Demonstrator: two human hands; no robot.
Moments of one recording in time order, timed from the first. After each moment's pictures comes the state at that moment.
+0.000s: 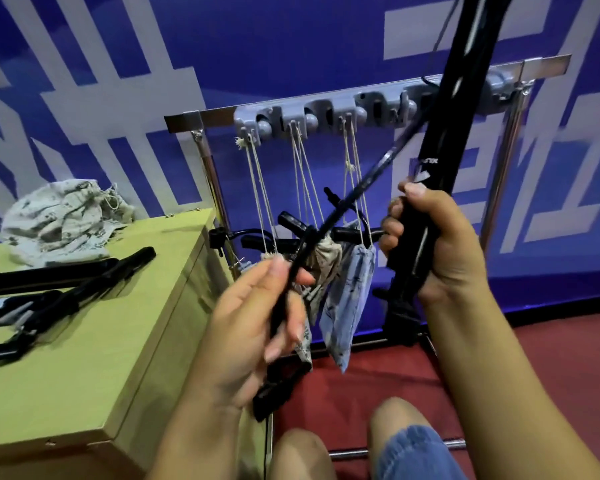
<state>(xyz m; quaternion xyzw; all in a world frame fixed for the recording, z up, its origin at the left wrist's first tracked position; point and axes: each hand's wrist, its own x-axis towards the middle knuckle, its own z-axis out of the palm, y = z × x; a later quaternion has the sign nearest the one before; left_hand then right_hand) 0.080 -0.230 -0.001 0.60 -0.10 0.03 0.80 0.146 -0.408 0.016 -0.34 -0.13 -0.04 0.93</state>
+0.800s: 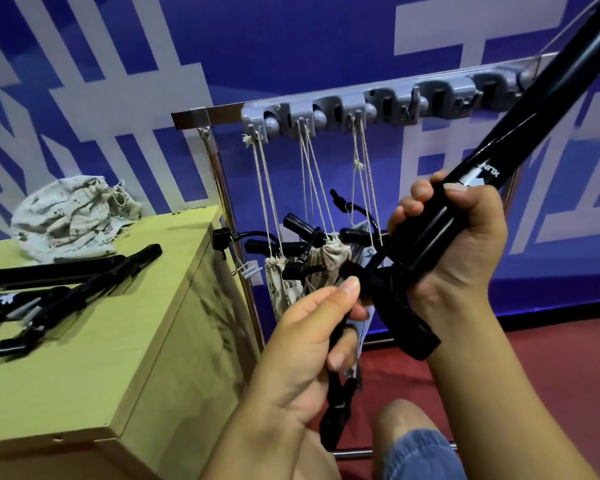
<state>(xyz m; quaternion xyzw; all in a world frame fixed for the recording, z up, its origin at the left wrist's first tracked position) 0.084 -0.269 -0.021 0.59 -0.05 -0.07 0.81 0.140 -0.394 0.028 -0.20 -0.13 -0.10 0.96</state>
